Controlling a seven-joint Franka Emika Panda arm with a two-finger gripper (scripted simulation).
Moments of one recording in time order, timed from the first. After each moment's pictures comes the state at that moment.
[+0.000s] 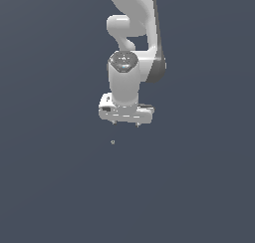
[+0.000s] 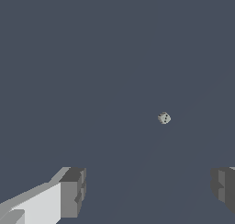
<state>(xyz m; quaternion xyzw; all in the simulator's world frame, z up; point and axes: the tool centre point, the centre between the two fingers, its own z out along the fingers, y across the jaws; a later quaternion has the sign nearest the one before) -0.010 -0.007 0.158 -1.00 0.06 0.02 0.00</state>
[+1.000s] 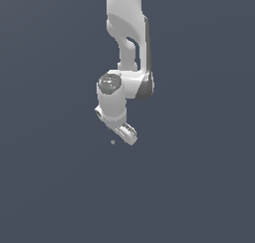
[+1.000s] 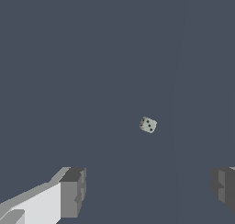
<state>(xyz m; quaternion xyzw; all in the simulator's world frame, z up) 0.001 -0.045 0.095 -0.93 0.37 0.01 0.01</state>
